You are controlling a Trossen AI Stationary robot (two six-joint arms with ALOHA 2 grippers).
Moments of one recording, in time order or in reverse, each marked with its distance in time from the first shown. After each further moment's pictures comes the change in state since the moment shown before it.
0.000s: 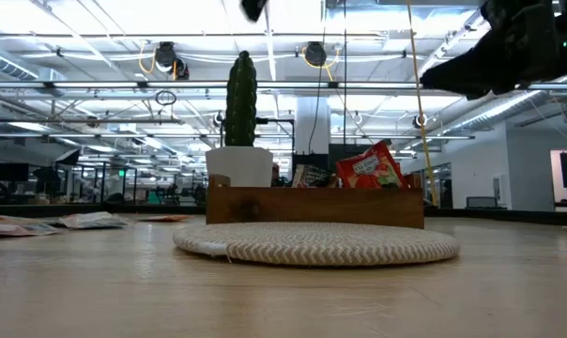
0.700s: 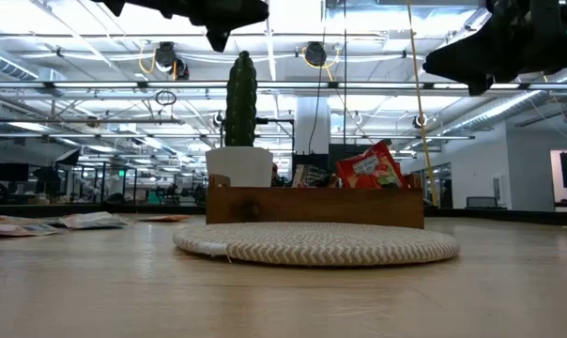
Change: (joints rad) left arm 0.039 -0.175 -0.324 0.256 -0.024 -0.089; right arm 0.004 -0.068 0.000 0.009 -0.003 0.057
